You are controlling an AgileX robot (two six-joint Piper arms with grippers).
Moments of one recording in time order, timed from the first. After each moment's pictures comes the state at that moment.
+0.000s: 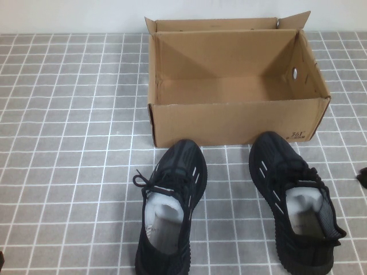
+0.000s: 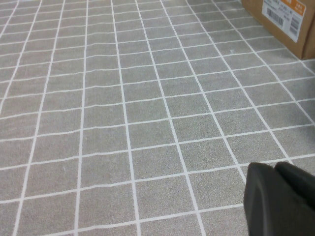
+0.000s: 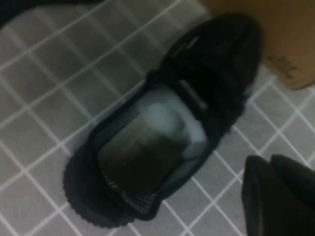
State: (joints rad) right arm 0.25 1.00 -0.84 0.29 0.80 -0.87; left arm -0.18 -0.01 0.03 0.03 0.37 -0.02
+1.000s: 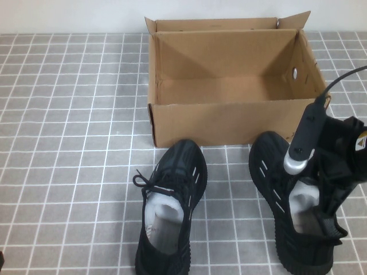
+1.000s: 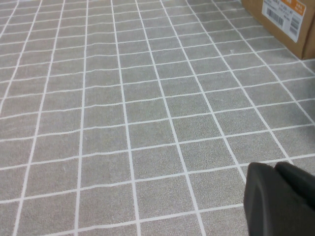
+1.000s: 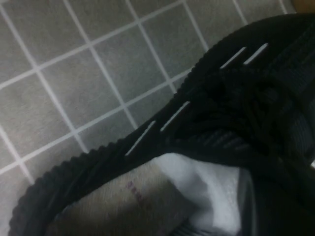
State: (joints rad) right arm 0.38 1.35 -0.96 0.21 0.64 -0.83; left arm -0.18 -0.01 0.03 0.03 0.37 -0.02
